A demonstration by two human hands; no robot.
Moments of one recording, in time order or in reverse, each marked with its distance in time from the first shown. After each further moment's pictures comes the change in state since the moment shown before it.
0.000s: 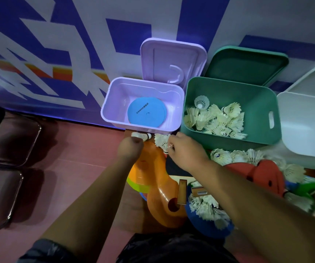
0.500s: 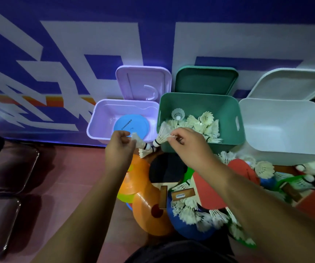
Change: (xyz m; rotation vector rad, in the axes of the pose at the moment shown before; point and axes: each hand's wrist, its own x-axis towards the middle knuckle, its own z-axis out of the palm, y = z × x) left_hand -0.086 0.091 -0.019 -0.336 0.340 0.202; right_hand -0.054 0.058 -0.082 0.540 0.291 0.091
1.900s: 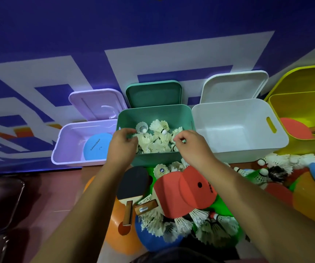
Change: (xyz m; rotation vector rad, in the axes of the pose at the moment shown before) left_hand -0.023 0.130 0.123 0.179 -0.205 0.132; right_hand -0.010 0.100 -0.128 0.035 0.105 0.236
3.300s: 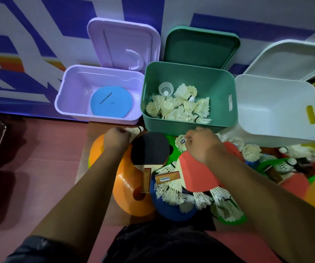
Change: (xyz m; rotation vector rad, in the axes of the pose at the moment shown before) left_hand 0.018 -0.207 -0.013 0.016 -0.144 -0.434; right_hand -0.015 -0.013 0.106 -0.733 -0.422 0.087
